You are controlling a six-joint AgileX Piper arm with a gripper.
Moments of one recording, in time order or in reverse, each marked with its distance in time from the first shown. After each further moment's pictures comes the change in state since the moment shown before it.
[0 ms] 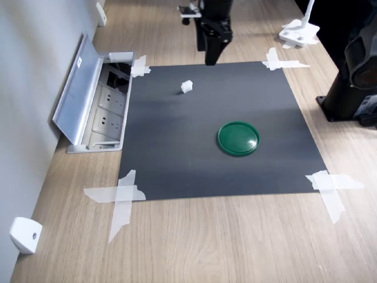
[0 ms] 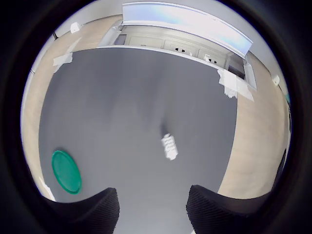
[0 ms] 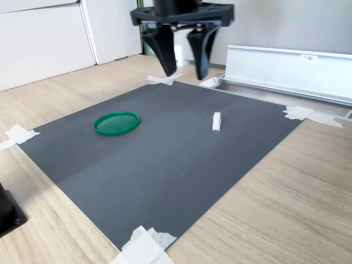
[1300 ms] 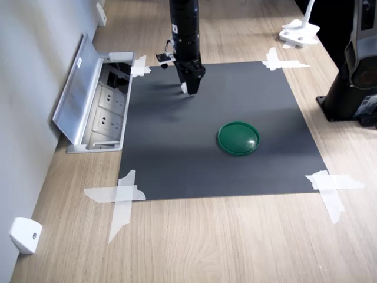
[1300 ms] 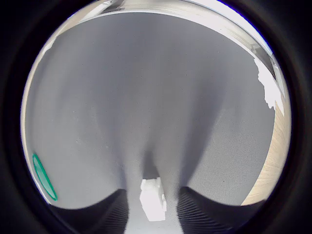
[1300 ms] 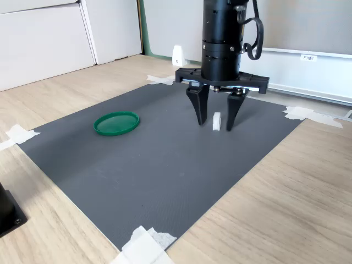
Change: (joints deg) arm -0.2 19.7 -5.9 0.0 -4.5 -5.5
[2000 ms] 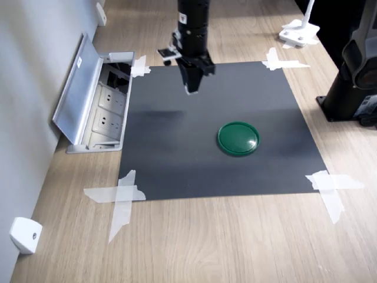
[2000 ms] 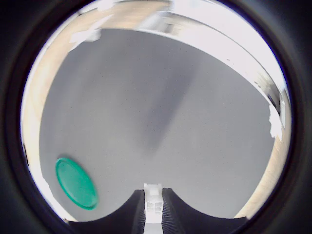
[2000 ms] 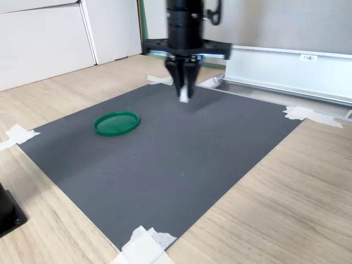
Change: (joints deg) arm 10.7 -13.0 8.4 3.9 1.7 -0.8
